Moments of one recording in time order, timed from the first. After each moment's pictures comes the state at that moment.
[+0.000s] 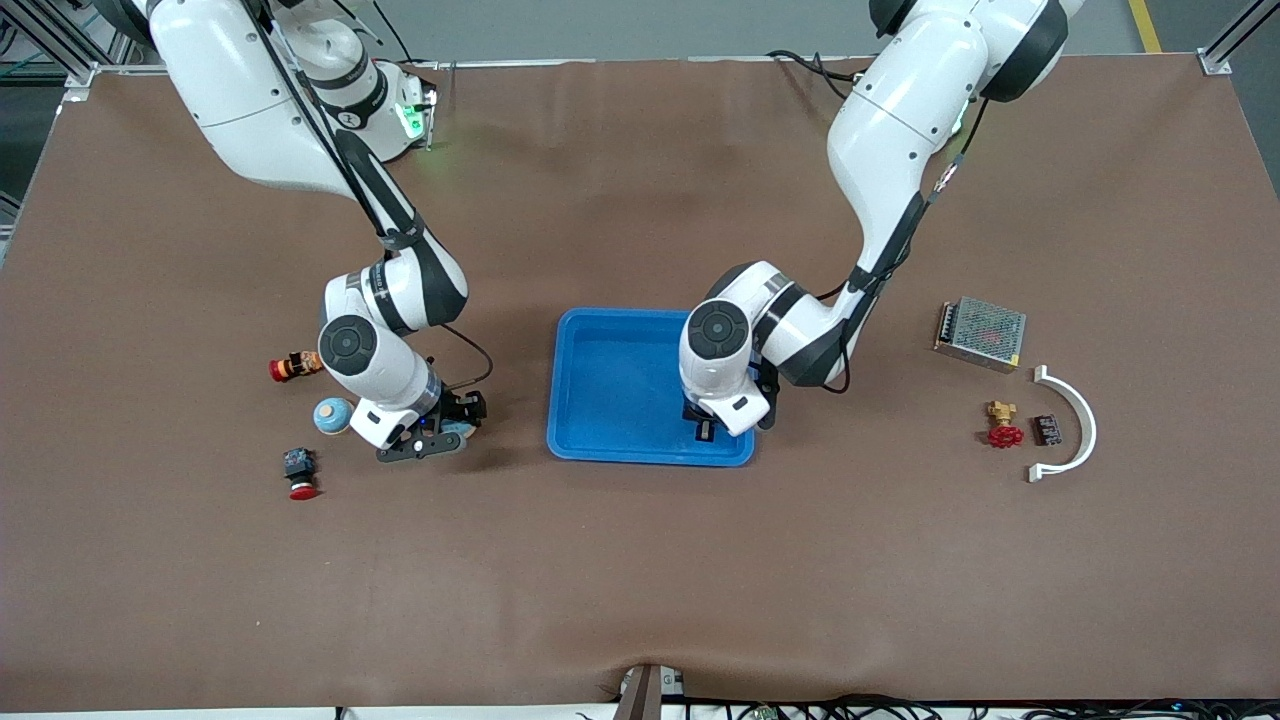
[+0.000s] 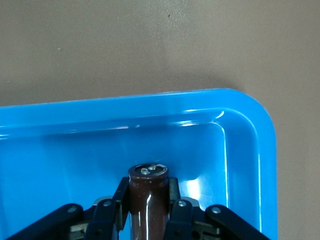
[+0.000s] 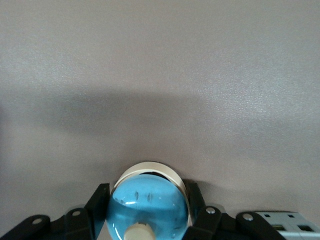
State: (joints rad) left arm -0.51 0.85 -0.18 -1.45 0.21 2.28 -2.20; right arm 0.26 0.60 0.07 -1.92 0.03 2.57 0.12
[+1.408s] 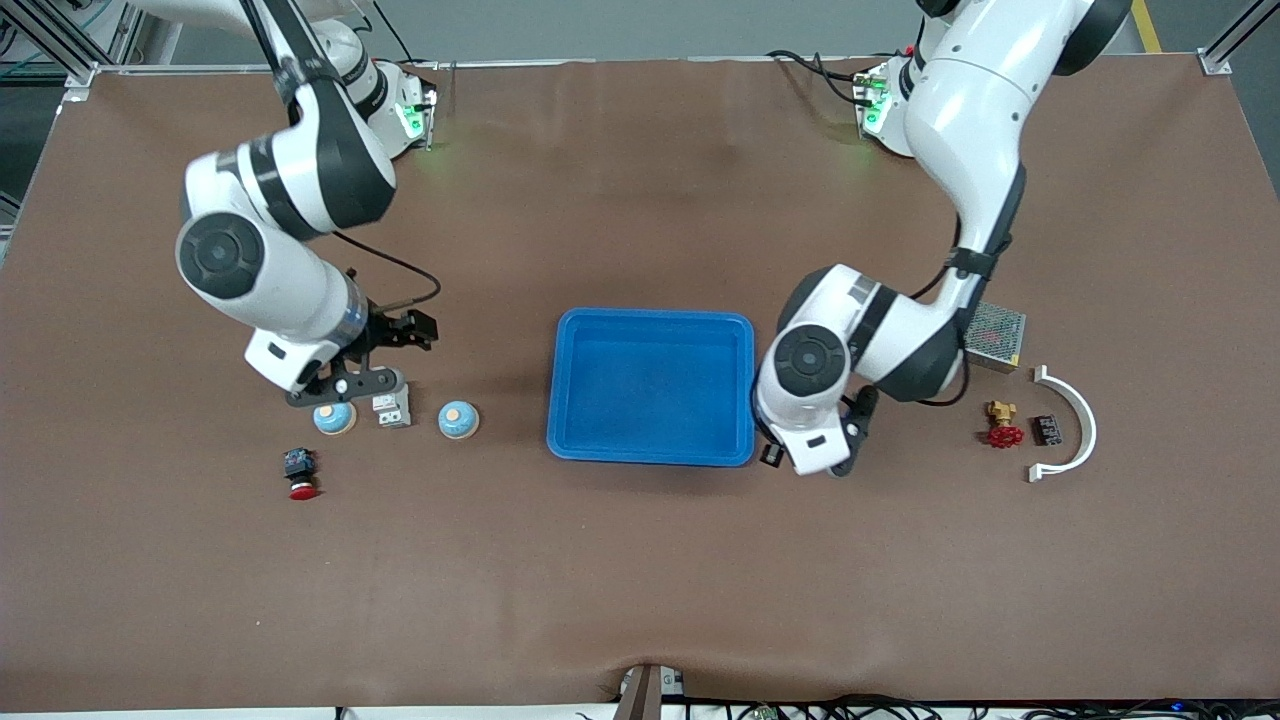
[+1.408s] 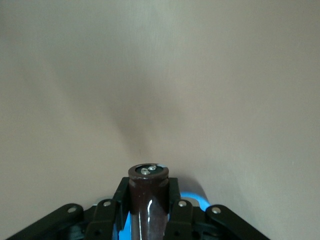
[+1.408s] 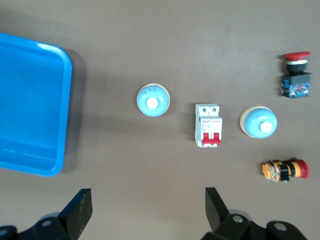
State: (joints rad) left arm -0.34 0.73 -0.18 -1.37 0.21 2.00 -1.66; right arm 0.25 0.20 0.07 -1.77 0.03 1.85 0.14
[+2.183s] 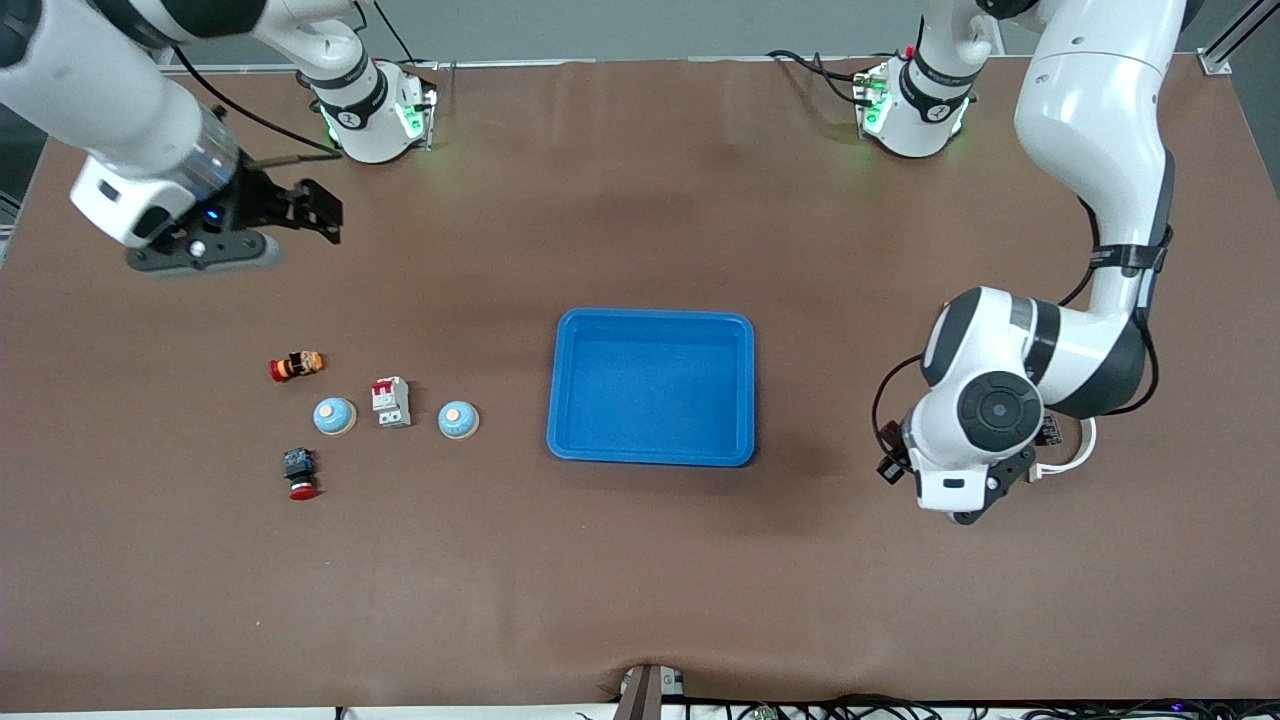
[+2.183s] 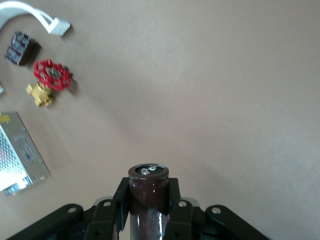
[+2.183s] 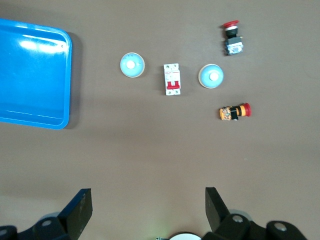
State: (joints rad) left arm -0.13 0.66 -0.17 -1.37 0.21 1.88 -1.06; right arm 0.18 -0.13 0.05 -1.80 0.03 1.57 0.14
